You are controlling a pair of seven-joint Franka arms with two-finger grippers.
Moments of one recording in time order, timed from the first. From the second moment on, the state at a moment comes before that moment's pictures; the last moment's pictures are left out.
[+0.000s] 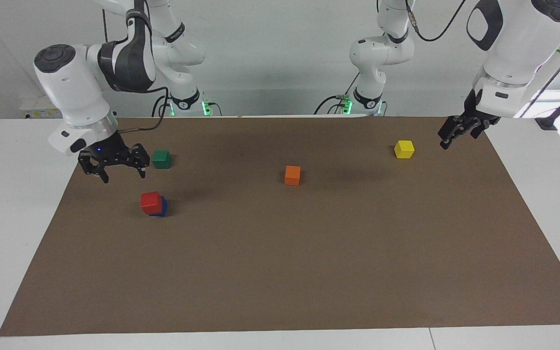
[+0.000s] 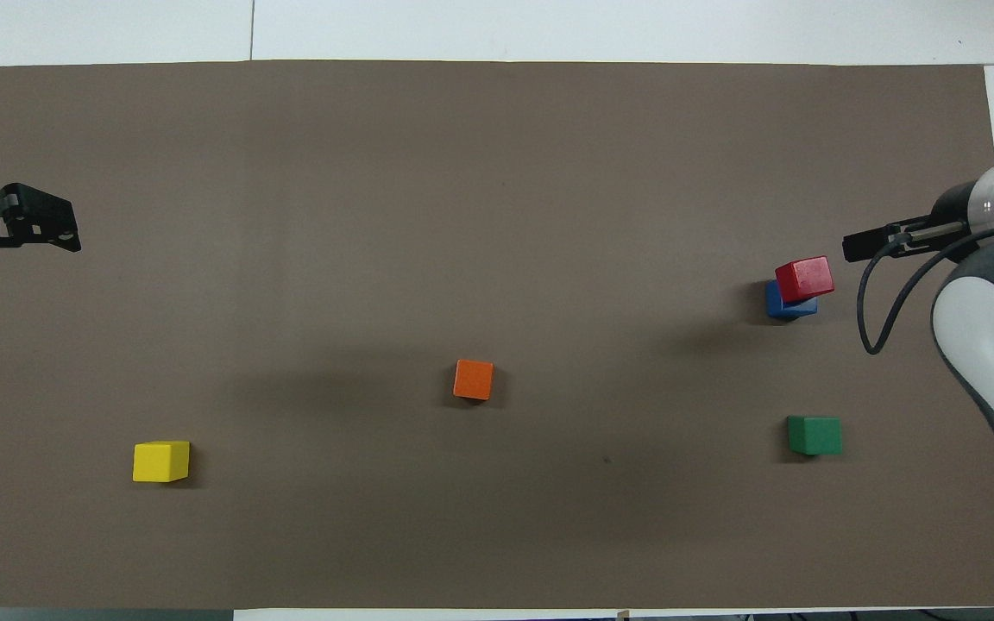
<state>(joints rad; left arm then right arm) 0.06 0.04 -0.12 -1.56 0.06 1.59 -0.30 -0.06 0.00 0.02 -1.86 -0.01 1.93 -0.19</state>
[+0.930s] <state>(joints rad) 0.06 0.04 -0.12 -1.56 0.06 1.59 -0.30 -0.08 -0.03 -0.01 -1.63 -0.01 1.60 -0.19</state>
